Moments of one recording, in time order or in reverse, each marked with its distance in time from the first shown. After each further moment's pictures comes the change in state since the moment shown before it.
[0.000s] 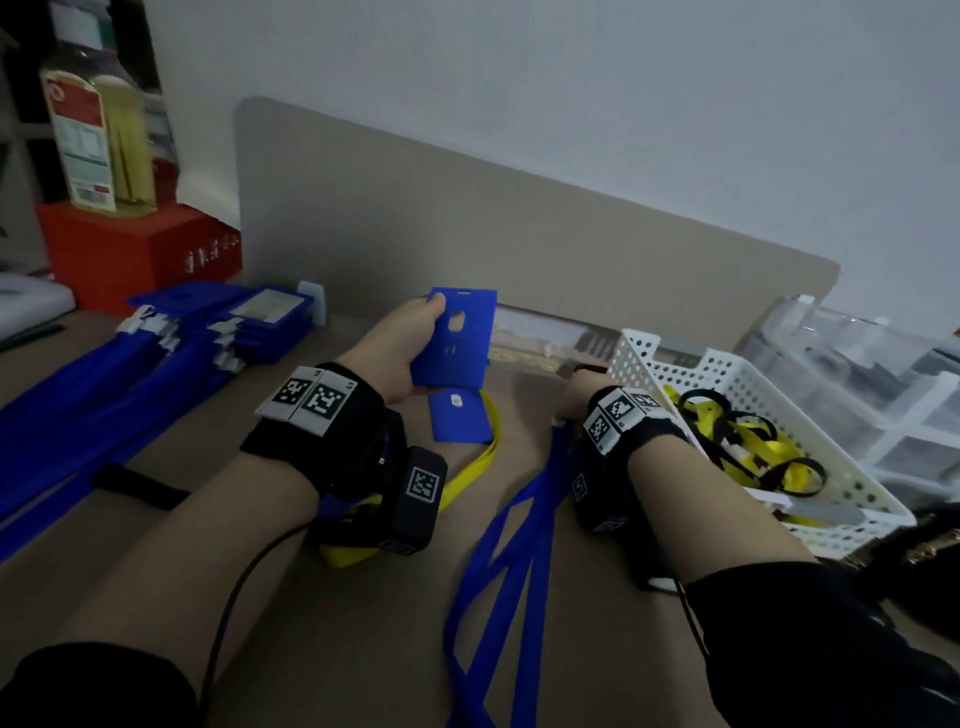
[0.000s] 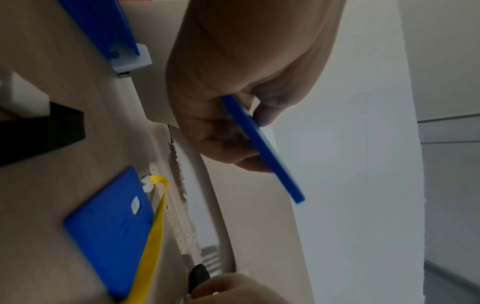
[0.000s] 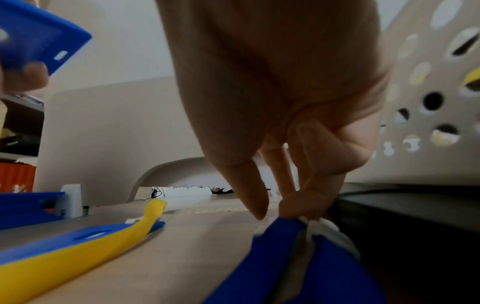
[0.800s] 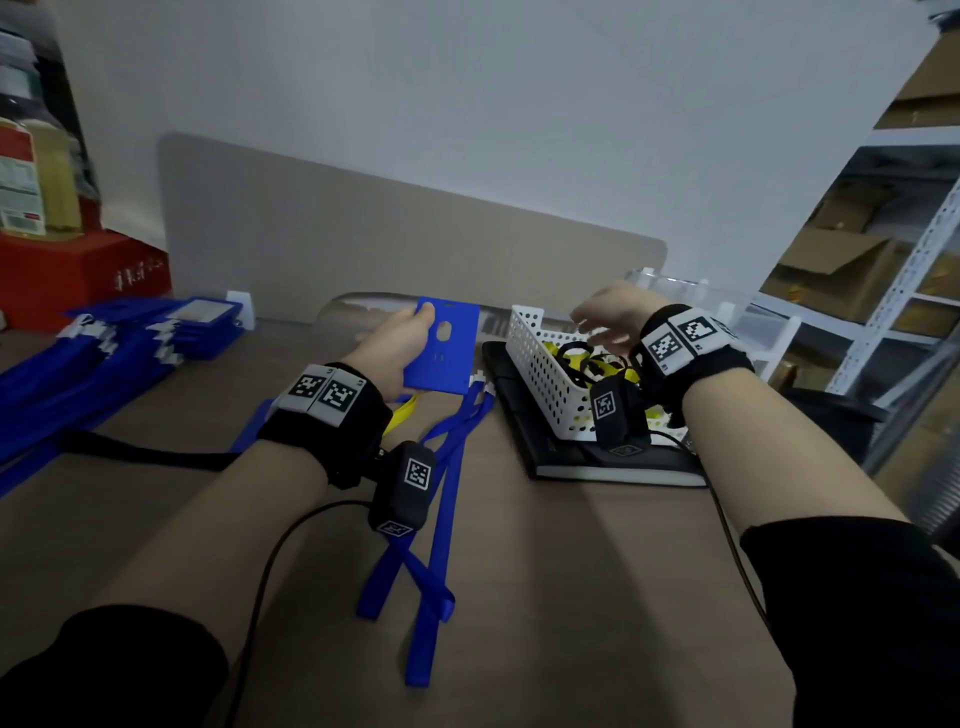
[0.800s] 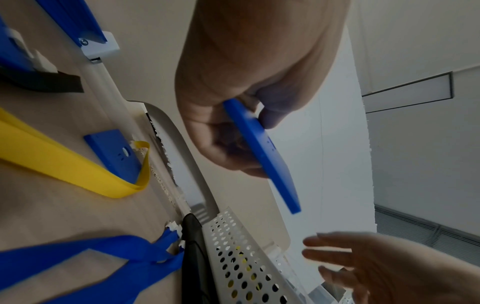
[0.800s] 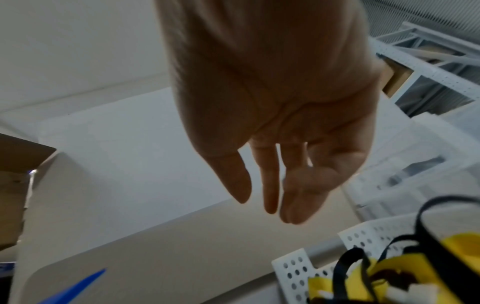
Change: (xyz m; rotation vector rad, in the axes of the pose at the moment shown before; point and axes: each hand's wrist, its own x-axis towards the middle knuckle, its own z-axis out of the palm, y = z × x) left_hand -0.079 -0.029 0.064 0.092 -0.115 0.083; right_hand -0.147 0.109 -0.086 0.566 0.223 0.051
